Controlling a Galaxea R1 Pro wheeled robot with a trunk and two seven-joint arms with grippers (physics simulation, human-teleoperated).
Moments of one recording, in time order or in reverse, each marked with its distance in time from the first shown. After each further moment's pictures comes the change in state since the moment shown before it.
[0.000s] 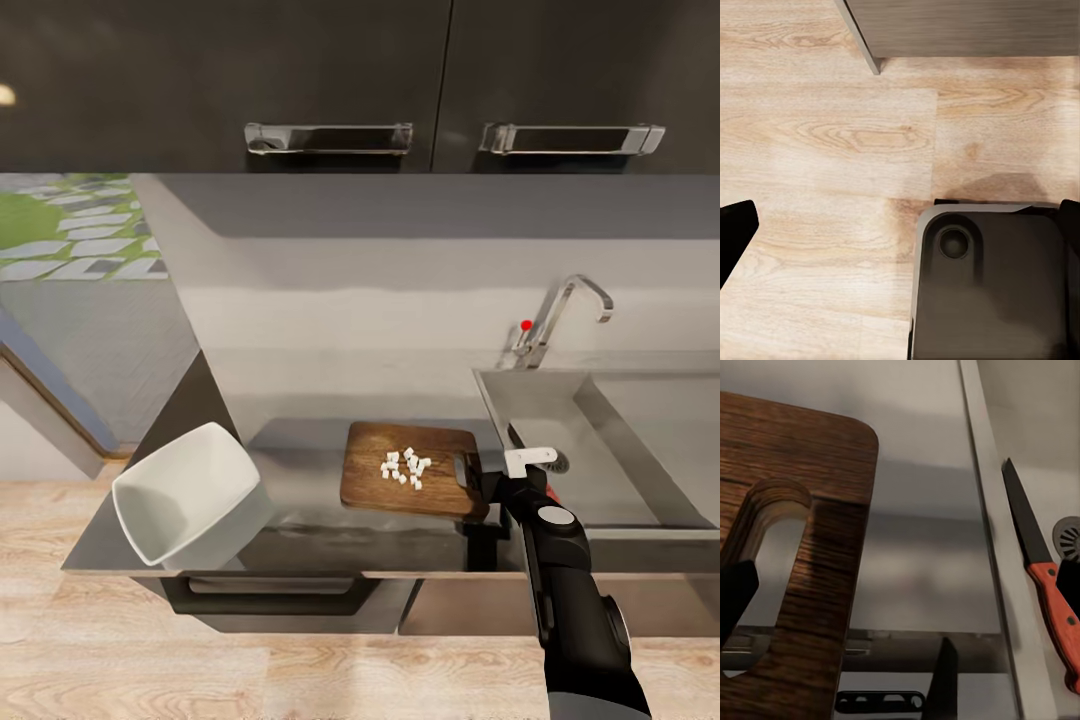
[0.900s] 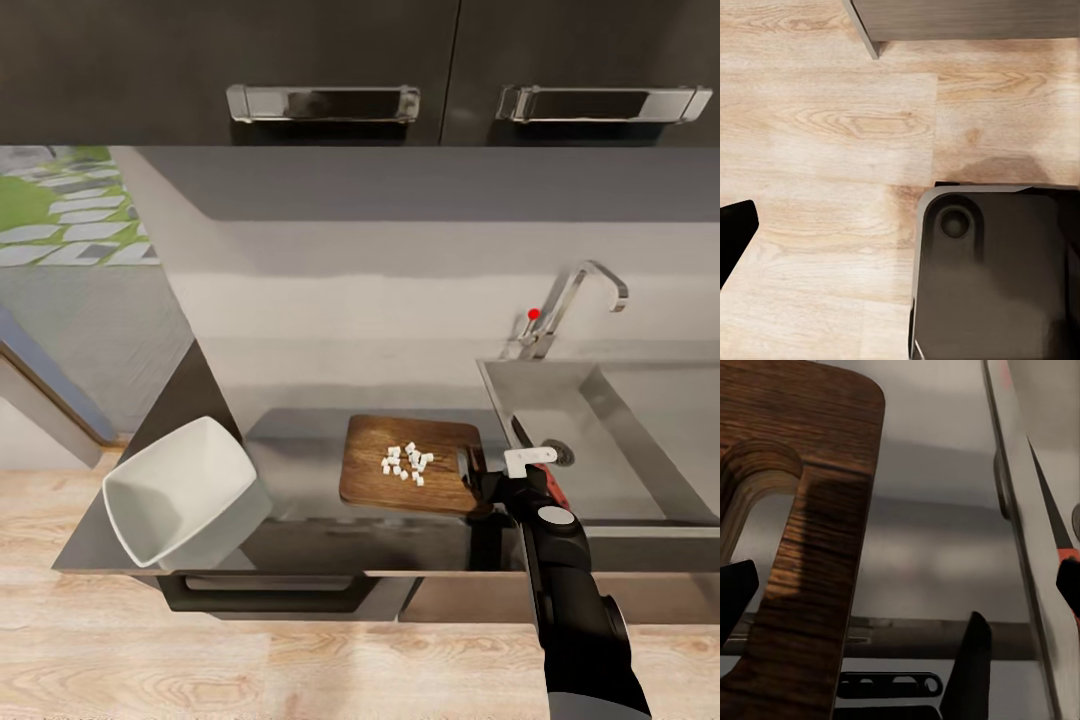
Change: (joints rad) left arm 0.000 -0.001 0.000 0.000 0.000 0.000 -0.001; right arm 0.000 0.000 0.000 0.000 -0.001 0.000 0.000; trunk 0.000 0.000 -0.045
